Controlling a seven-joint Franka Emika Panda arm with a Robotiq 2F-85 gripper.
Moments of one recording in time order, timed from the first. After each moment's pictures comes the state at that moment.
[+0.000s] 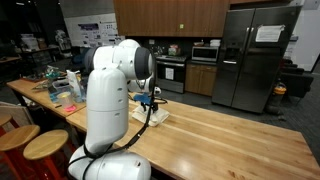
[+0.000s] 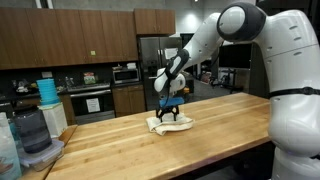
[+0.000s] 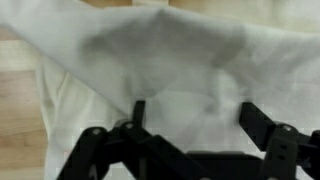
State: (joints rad) arm 0.30 0.28 0.15 -2.06 -0.04 2.34 0.48
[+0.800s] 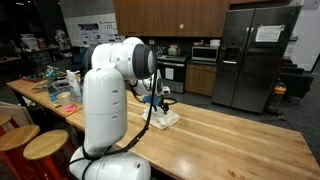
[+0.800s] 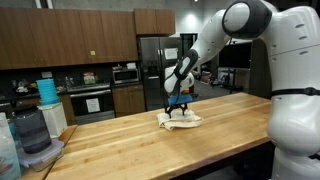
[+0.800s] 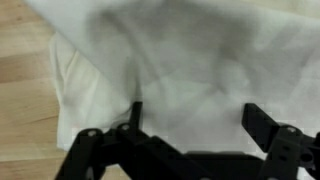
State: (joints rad) arm 0.26 0.22 0.07 -2.15 -0.18 2.43 0.56
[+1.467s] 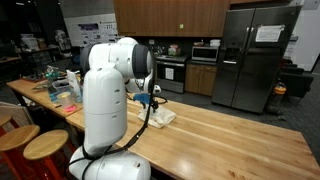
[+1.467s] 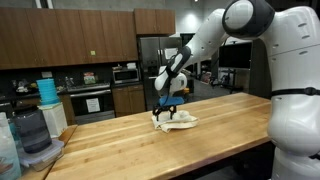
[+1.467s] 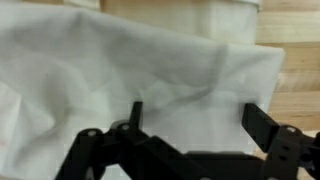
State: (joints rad) arm 0.28 0.22 0.18 -2.14 0.00 2.48 0.41
